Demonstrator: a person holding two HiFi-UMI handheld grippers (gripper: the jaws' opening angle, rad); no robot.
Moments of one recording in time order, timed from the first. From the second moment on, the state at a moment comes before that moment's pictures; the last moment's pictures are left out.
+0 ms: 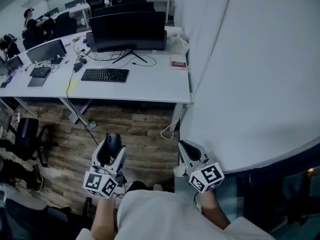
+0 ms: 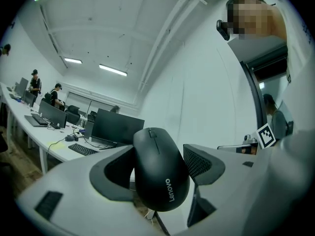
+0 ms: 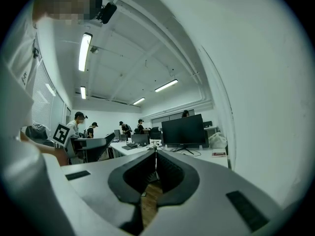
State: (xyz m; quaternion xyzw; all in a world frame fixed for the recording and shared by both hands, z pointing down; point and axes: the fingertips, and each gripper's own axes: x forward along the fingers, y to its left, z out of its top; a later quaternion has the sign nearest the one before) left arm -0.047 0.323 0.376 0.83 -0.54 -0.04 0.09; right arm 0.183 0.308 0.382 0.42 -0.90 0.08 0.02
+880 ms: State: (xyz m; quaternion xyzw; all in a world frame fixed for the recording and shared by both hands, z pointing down) left arm -0.059 0.310 0.381 0.82 -0.56 -0.05 0.10; right arm 0.157 0.295 0.389 0.38 -0.92 0.08 0.02
